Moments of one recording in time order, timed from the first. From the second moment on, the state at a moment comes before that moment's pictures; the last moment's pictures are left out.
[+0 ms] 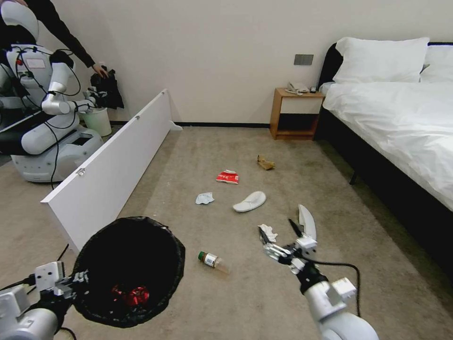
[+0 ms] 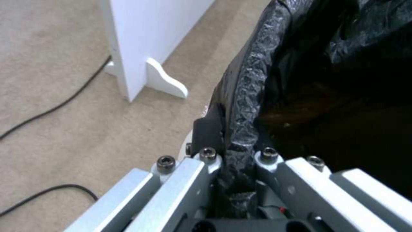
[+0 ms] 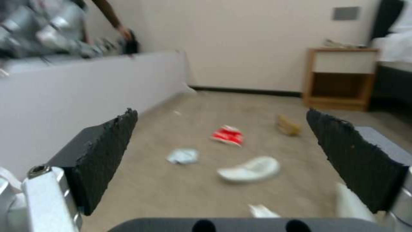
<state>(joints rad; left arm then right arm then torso) 1.67 -1.24 -1.02 -2.41 -0.88 0.74 -0.38 -1.49 1.19 0.41 2.08 0.29 0.07 0.02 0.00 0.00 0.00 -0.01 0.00</state>
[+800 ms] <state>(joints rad) 1.68 -1.24 -1.06 -2.37 -0.89 0.74 -0.34 -1.75 1.39 0.68 2.09 0.11 0.18 -0.02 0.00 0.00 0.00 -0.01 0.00</state>
